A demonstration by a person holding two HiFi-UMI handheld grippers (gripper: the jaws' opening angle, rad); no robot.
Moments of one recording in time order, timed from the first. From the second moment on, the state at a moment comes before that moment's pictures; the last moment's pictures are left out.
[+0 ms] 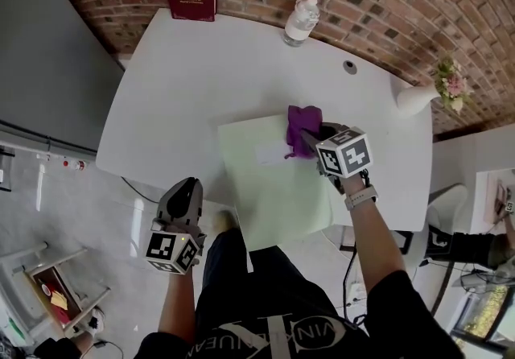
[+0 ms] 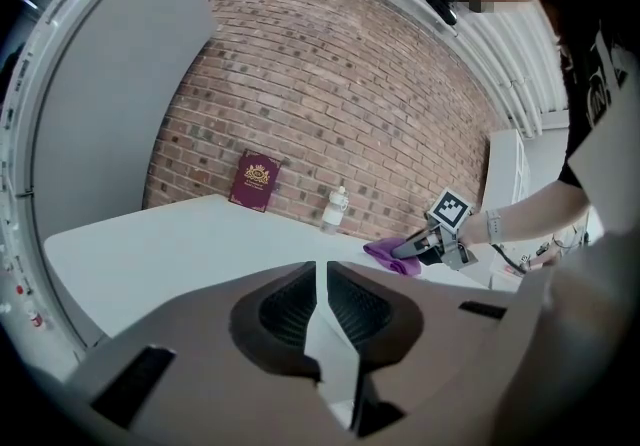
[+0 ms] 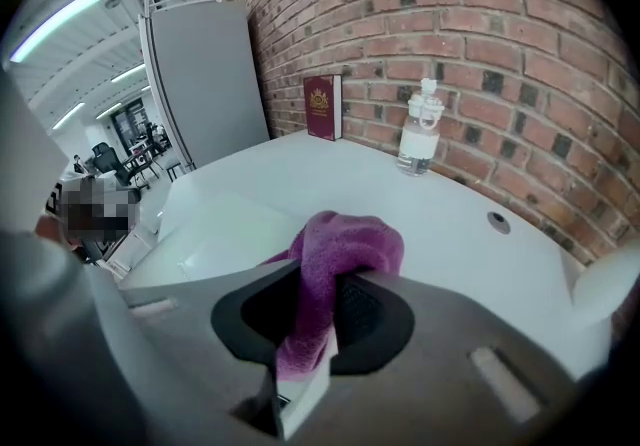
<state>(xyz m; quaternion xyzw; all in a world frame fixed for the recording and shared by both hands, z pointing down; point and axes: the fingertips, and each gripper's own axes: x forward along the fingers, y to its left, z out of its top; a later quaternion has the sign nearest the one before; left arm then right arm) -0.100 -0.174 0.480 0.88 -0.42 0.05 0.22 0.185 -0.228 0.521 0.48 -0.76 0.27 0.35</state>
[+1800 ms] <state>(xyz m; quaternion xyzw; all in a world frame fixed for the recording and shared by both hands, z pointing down) -0.086 -0.161 0.462 0.88 -0.43 0.04 0.20 0.052 -0.107 0.511 0.35 -0.83 0.26 0.34</state>
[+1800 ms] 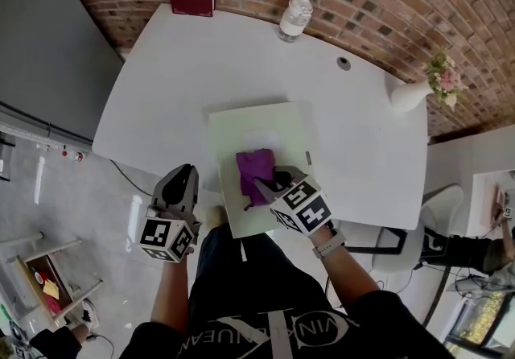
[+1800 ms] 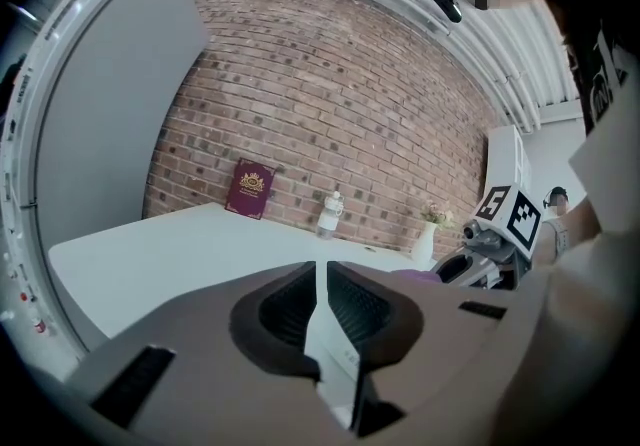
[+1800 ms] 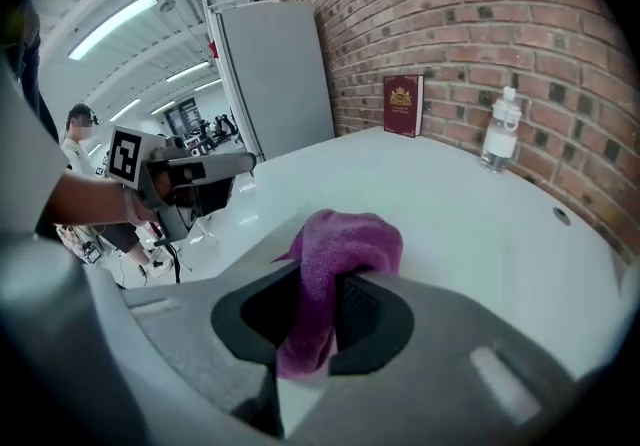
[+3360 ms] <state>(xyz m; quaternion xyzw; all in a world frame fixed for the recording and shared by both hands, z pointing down) -0.086 -0.103 0.468 0.86 -0.47 0.06 0.20 -0.023 -0.012 0.488 0.23 -0.89 0.30 0.26</state>
